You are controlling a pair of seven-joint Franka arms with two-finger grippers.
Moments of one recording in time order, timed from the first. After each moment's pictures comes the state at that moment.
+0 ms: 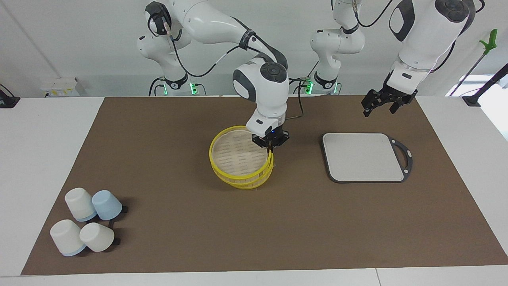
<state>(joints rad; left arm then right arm) -0.16 -0.07 0.05 -1.73 0.00 1.63 -0.17 0.59 0.53 0.10 -1.39 -0.06 1.97 0.65</state>
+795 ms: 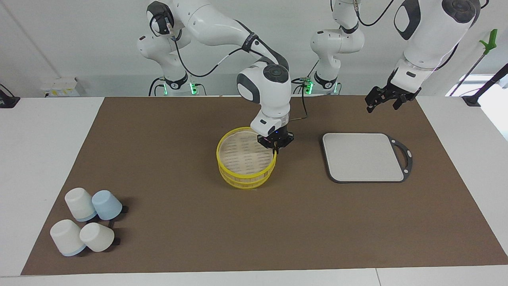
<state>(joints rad) -0.03 -0.07 -0.05 -1.73 -0.01 1.59 -0.13 0.62 0.51 0.10 -1.46 -0.06 2.08 0.74</state>
